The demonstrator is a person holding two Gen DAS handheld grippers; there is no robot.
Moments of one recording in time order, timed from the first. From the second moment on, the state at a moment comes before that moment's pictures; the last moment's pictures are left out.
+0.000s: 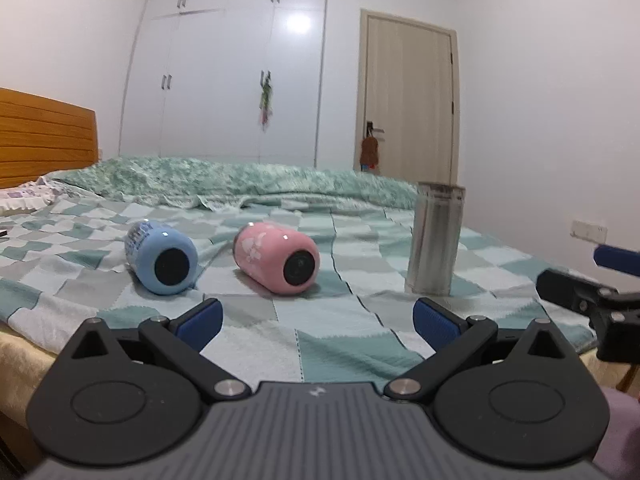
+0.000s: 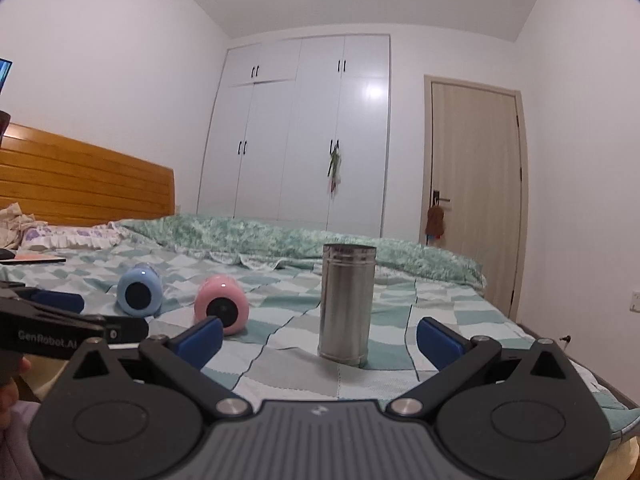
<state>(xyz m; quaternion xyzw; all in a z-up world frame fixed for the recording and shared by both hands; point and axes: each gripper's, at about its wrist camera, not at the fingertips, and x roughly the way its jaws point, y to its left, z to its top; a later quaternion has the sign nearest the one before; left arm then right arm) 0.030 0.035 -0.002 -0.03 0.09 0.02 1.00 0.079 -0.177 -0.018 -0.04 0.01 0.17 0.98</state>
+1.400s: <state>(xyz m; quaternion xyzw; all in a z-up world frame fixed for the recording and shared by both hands) 0.023 0.032 -0.004 -0.02 0.07 0.02 1.00 0.081 -0.177 -0.019 -0.03 0.00 0.17 0.99</state>
